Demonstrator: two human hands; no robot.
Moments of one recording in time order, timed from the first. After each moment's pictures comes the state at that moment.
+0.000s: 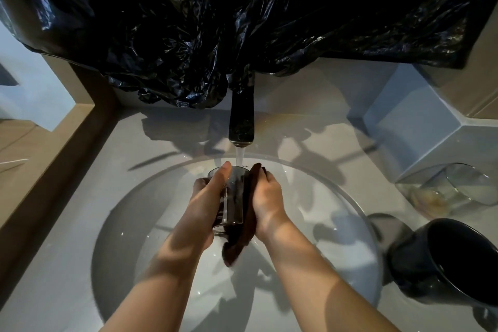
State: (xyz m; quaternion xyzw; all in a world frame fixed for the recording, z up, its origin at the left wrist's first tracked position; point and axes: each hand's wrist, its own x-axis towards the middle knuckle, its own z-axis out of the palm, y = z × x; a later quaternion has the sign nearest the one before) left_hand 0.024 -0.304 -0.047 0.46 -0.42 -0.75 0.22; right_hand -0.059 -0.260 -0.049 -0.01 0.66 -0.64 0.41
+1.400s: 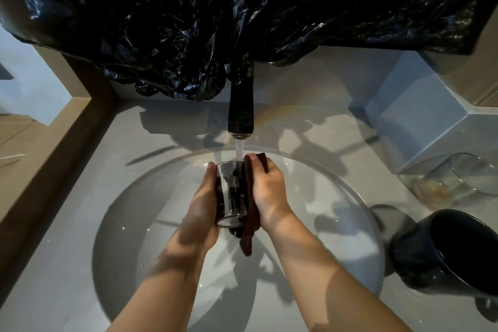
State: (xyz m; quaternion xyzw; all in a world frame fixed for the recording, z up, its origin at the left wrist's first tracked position) left_hand 0.025 -0.291 -0.046 0.41 -0.38 -0.80 0.22; right_hand -0.066 -0.256 -0.051 -0.11 0.68 -0.62 0.36
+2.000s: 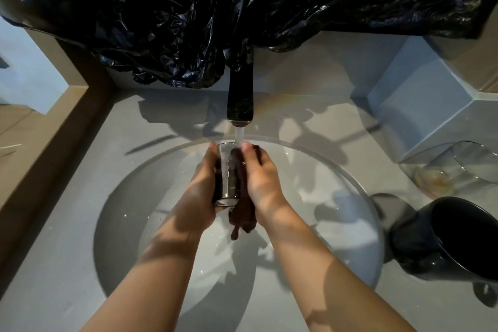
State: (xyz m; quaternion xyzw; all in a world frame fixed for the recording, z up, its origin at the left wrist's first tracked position) left_hand 0.022 -0.303 -0.046 0.42 -0.41 -0.78 0.21; right_hand -0.055 -0.254 -0.051 -0.11 0.67 -0.63 0.39
